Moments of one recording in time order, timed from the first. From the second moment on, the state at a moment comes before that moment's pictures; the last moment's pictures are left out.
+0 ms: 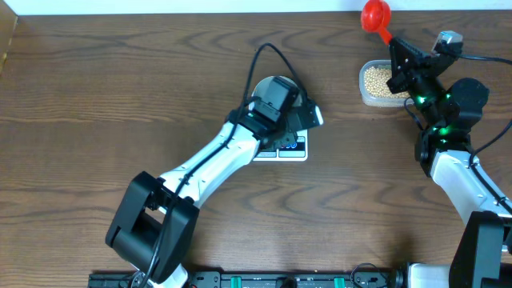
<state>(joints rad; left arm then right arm) -0.62 1.80 1.25 -0.47 0.02 0.70 -0.10 1.54 0.79 0.80 -0.52 0.49</state>
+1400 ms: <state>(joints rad) -0.58 1.83 1.31 -0.72 0.00 0.39 -0.10 1.54 0.79 0.77 -0.53 0.43</state>
